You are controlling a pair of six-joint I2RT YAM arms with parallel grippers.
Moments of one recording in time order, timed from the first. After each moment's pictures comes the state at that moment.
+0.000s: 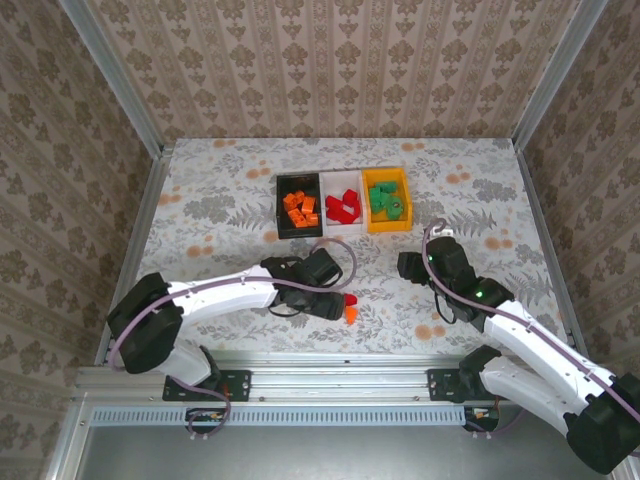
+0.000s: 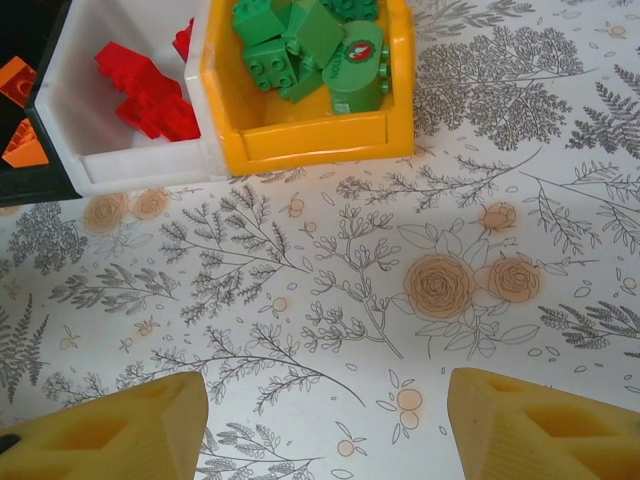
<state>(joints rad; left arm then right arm) -1.05 1.50 0.92 -0.63 0.02 -0.65 0.50 0.86 0.57 -0.41 0.24 0.48</state>
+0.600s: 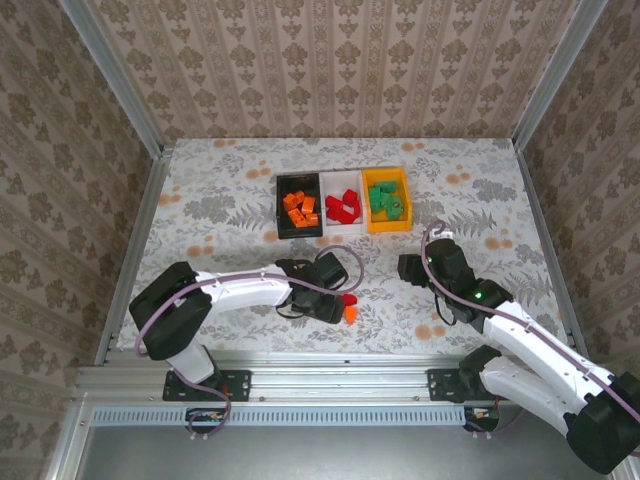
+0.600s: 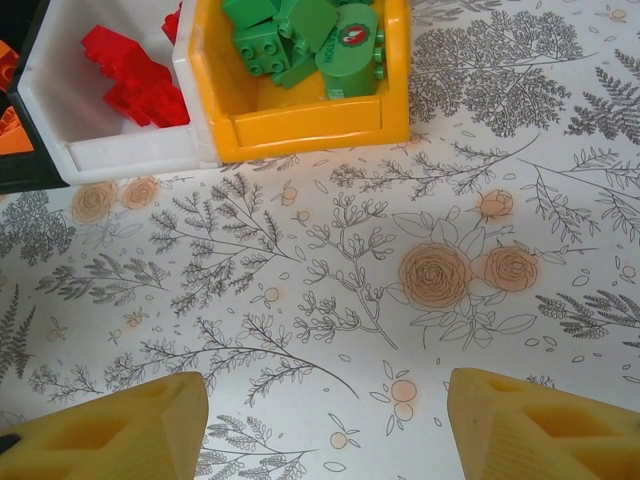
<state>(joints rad) -1.05 1.63 0.91 -0.57 0.03 -0.62 0.50 0.86 0.55 -0.40 0.24 0.48</state>
